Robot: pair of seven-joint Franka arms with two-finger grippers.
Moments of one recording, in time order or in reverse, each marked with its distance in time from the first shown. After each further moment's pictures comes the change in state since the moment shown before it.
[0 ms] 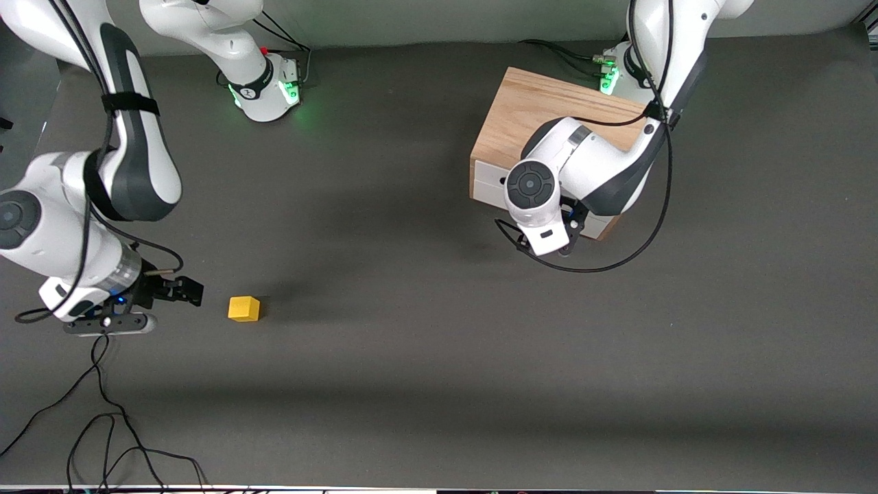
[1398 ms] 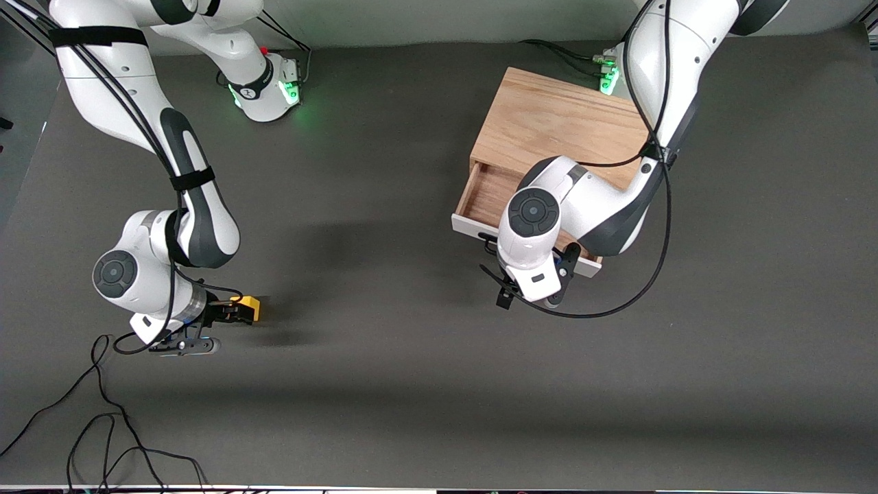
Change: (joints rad) left arm 0.001 0.184 0.013 0.273 0.087 0.175 0.000; right arm 0.014 0.224 0.003 -0.042 0.183 0.199 -0.086
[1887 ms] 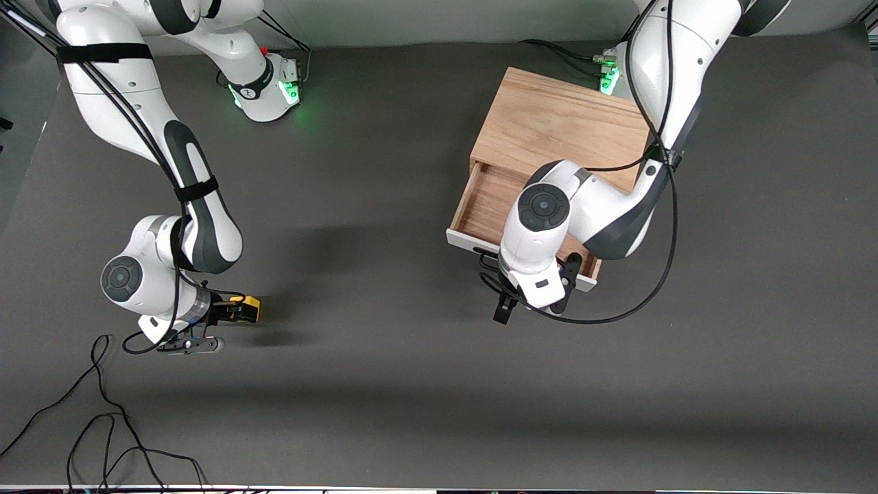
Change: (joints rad) left arm 0.000 0.008 0.025 0.031 0.024 0.167 0.000; right arm -0.007 0.040 -0.002 -0.012 0.018 0.020 -0.017
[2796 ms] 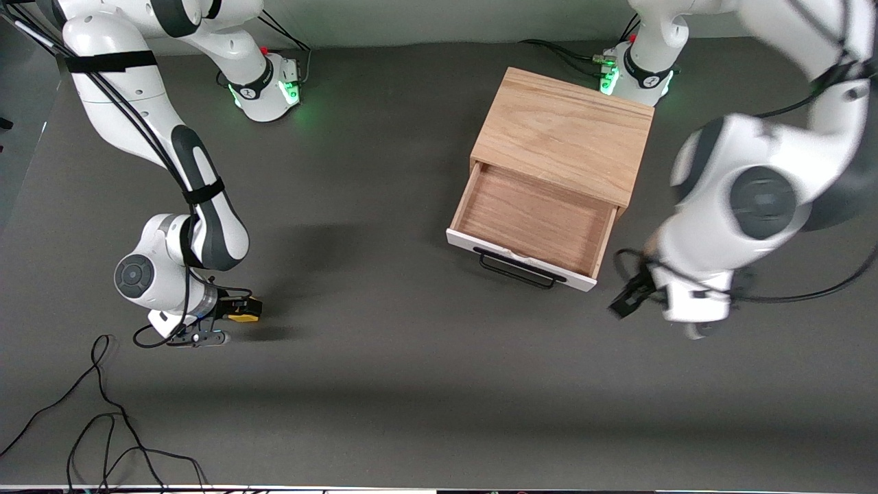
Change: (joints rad) left arm 0.299 -0.251 0.018 0.119 -0.173 -0.599 0.906; right arm 0.002 0.008 0.001 -0.065 0.000 0.057 0.000
